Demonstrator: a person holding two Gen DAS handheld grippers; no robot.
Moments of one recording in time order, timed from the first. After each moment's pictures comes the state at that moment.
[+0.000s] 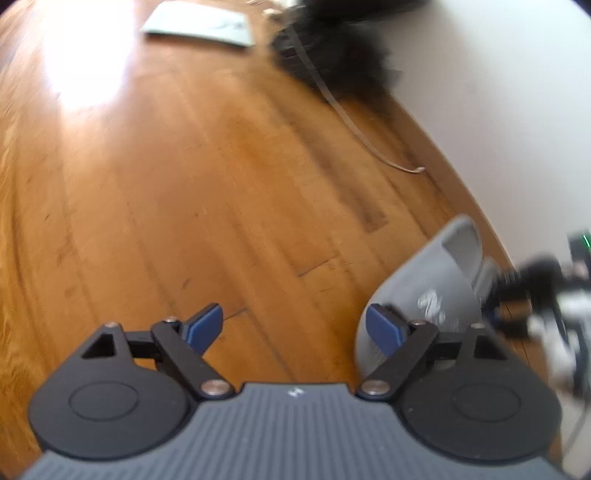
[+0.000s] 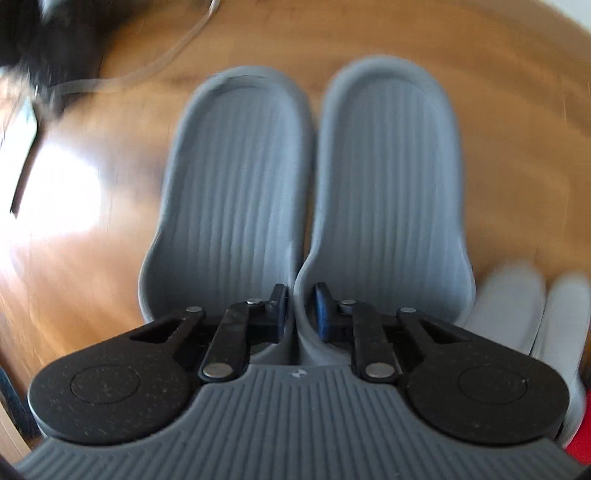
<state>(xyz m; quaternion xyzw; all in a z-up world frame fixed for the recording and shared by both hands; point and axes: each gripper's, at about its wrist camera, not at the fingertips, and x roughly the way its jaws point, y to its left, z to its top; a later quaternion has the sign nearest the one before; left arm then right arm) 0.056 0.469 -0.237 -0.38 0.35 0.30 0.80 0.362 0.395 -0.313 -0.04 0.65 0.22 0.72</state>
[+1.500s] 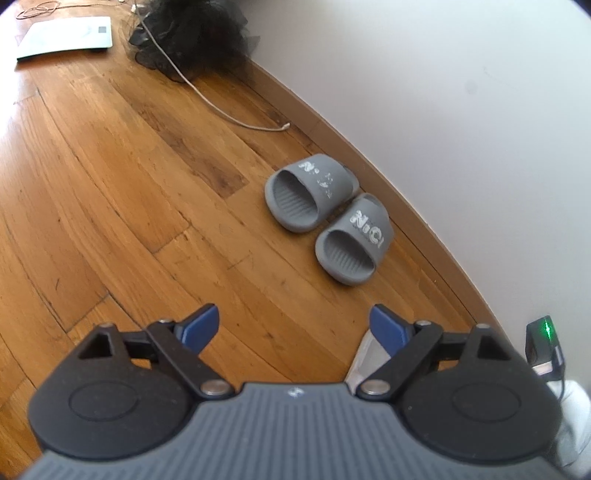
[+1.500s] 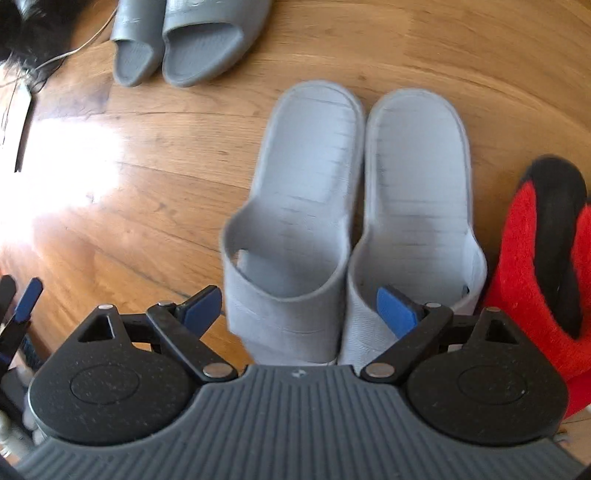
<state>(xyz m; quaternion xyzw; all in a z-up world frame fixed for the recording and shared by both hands) 0.088 0.414 -0.214 -0.36 0.36 0.15 0.85 0.283 0.172 -0.333 -0.01 0.73 0.21 0.66</state>
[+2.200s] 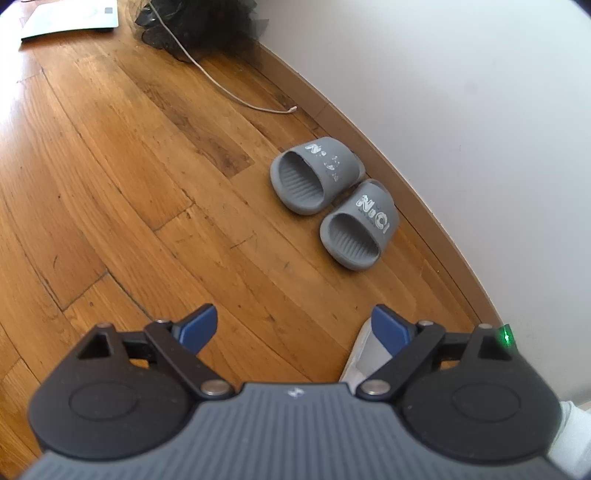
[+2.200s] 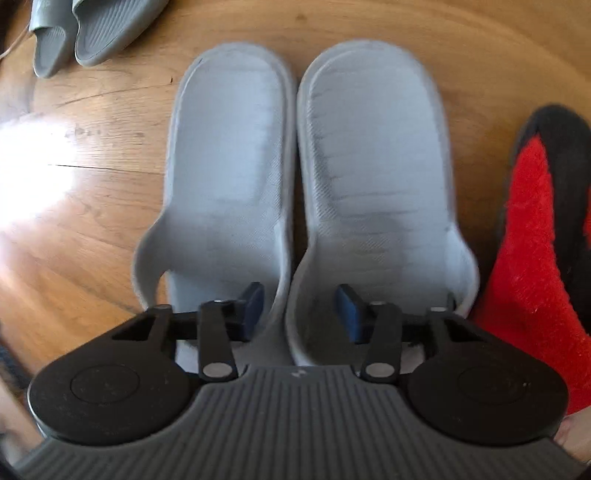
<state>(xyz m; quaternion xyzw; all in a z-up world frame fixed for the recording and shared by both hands) 0.093 0.415 -0.224 -0.38 0.37 0.14 0.84 0.283 0.180 -0.381 -0.05 0.75 0.15 0.64</state>
